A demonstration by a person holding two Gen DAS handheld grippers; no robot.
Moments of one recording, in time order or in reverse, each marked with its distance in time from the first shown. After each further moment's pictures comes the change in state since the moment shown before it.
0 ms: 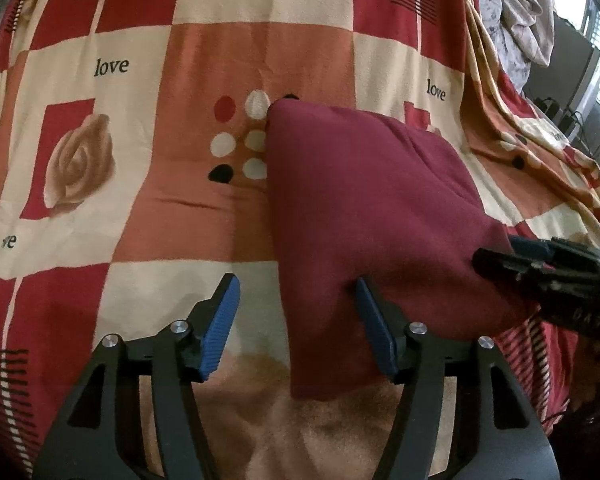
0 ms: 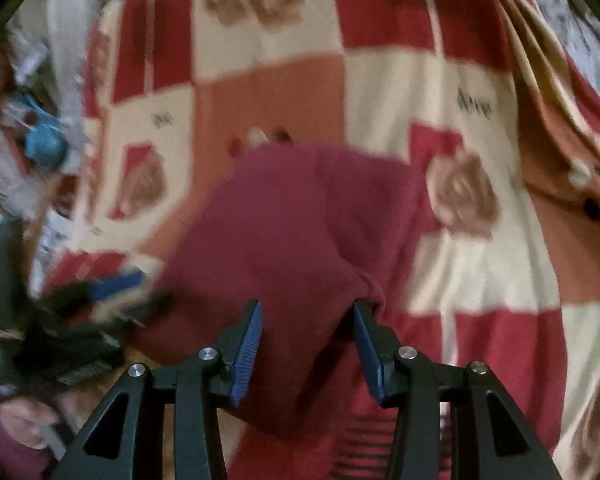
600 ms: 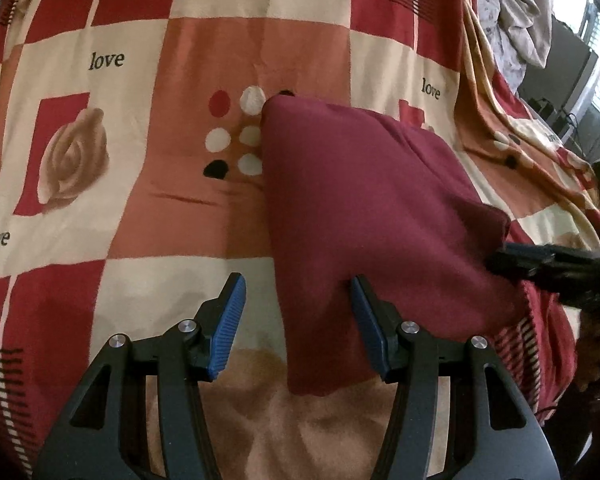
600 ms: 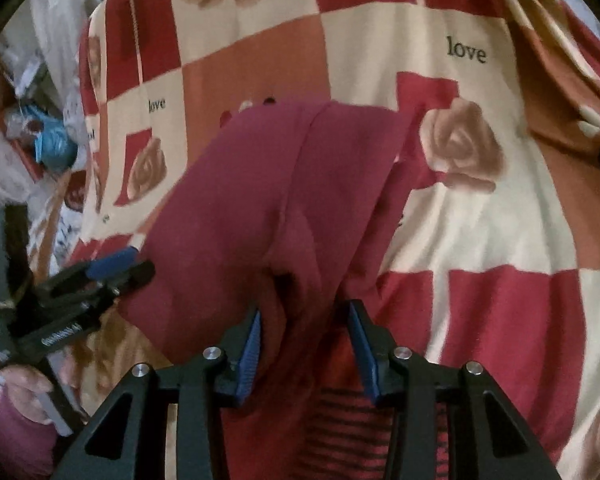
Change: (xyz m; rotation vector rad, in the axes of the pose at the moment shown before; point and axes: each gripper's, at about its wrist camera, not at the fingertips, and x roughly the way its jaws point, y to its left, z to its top) left arm -0.003 0.006 0.000 -0.013 0.018 -0.038; right arm -0.011 -0.032 -0.003 0.057 0.045 0.103
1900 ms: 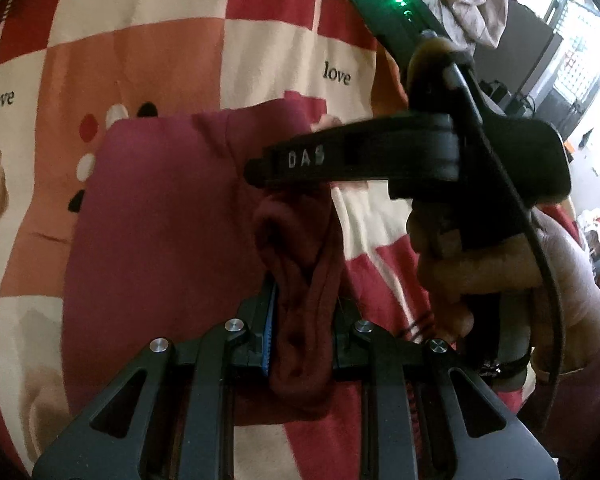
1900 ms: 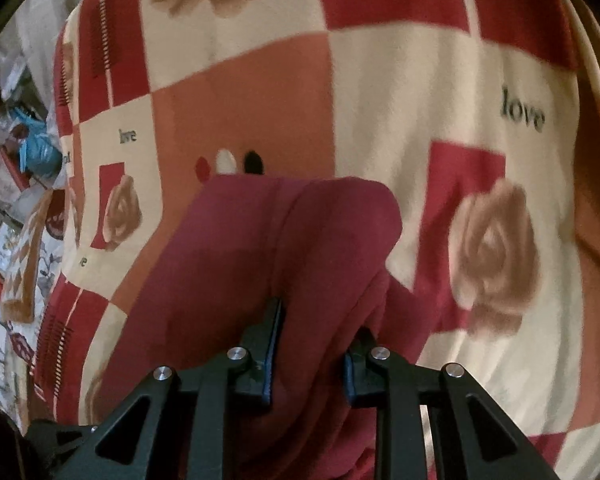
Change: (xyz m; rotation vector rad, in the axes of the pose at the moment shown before) left arm 0.034 -0.112 0.030 0.063 0.042 -0.160; right arm 0.080 -0.013 0.103 -0.002 0.058 0.019
